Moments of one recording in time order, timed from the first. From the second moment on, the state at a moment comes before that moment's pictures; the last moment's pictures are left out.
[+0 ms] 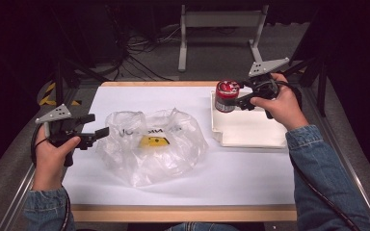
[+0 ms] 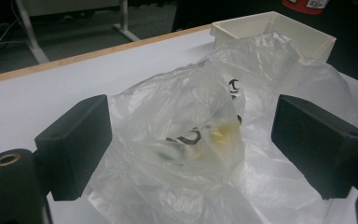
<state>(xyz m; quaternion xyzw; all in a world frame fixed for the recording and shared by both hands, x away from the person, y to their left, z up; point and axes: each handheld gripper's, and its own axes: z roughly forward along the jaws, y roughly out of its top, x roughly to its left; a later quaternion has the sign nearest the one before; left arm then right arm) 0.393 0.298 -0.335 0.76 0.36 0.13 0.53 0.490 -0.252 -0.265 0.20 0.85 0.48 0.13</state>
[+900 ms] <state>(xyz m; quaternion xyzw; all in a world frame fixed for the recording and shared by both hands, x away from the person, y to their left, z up) 0.389 0.299 -0.336 0.76 0.36 0.13 0.52 0.533 -0.289 -0.335 0.24 0.85 0.45 0.15</state>
